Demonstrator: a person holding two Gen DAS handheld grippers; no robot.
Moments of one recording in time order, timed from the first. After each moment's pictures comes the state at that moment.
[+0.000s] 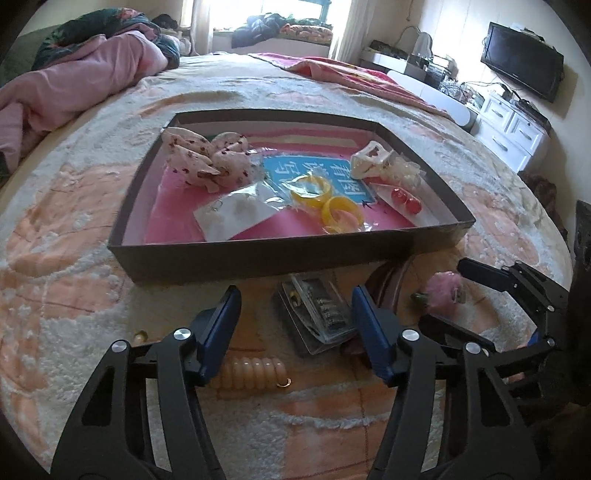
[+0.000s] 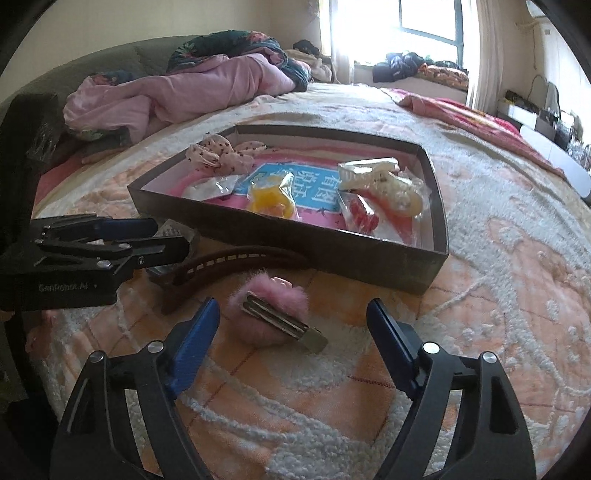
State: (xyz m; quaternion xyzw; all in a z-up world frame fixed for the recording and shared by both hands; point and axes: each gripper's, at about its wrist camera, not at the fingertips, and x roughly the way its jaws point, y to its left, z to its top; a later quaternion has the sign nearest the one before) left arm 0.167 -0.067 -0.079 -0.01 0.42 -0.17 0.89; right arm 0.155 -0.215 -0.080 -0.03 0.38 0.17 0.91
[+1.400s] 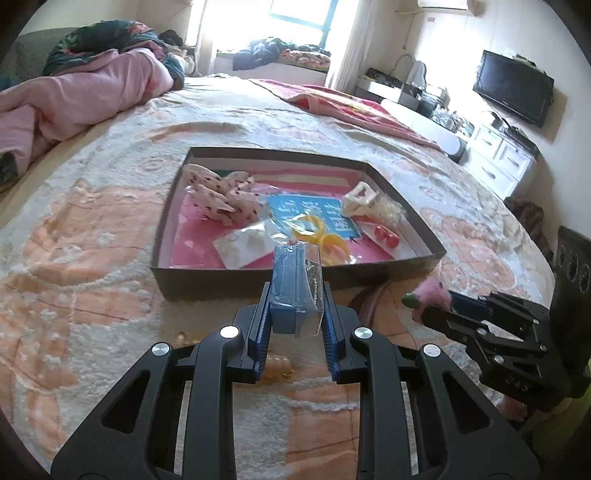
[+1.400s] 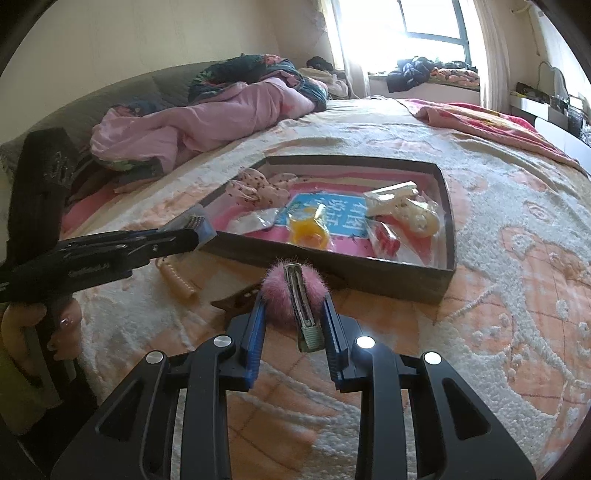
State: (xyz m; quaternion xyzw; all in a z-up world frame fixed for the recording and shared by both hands) left arm 0.147 -0.045 -0.041 -0.05 0.37 -0.17 0.91; right arm 0.131 -0.216 -0.045 0.02 0.34 0.22 0.91
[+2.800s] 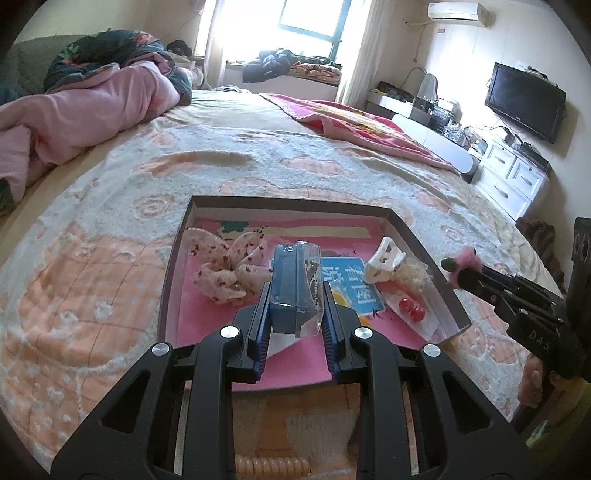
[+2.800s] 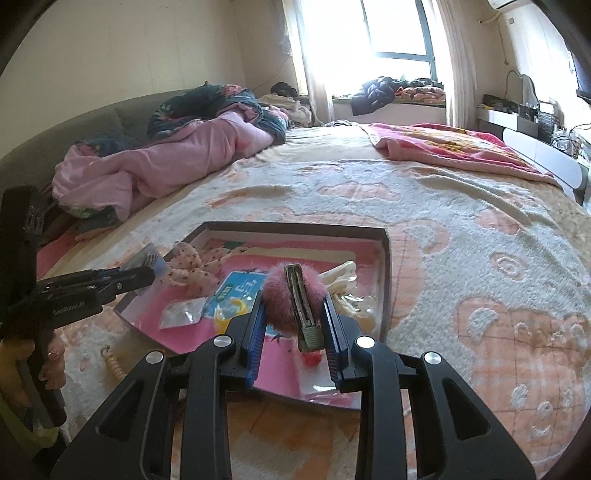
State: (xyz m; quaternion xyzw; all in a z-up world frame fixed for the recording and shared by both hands) left arm 0.215 -0.050 -0.019 -0.05 0.35 -0.16 0.92; right arm 0.210 -0.254 -0.008 0.03 0.30 0.15 0.94
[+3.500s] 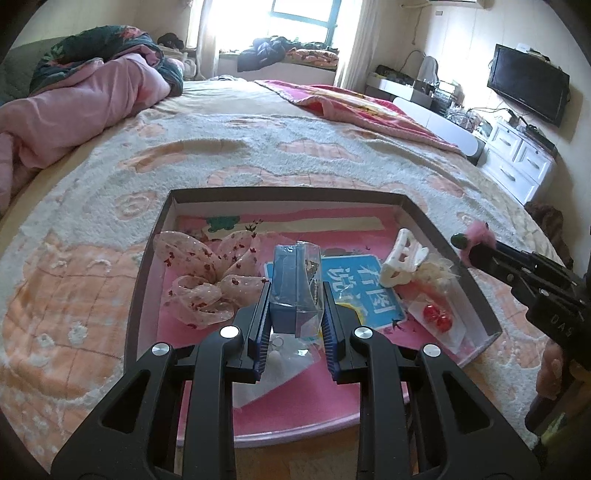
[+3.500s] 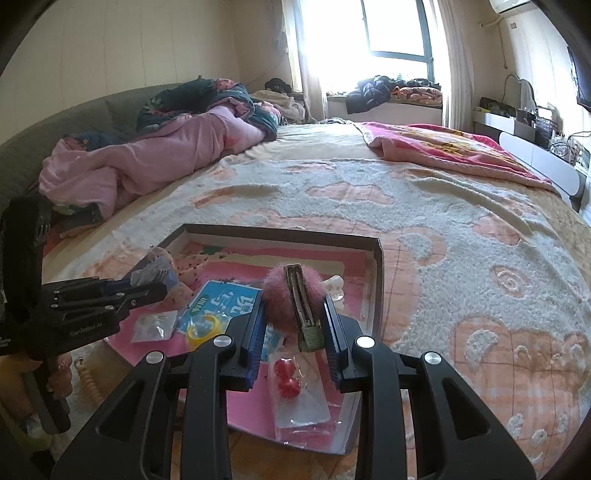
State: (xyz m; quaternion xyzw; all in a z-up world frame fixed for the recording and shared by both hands) left arm 0.253 -0.067 -0.045 -0.03 0.37 -0.16 0.91; right arm 0.247 -0.254 -0.017 0.02 0.31 0.14 0.94
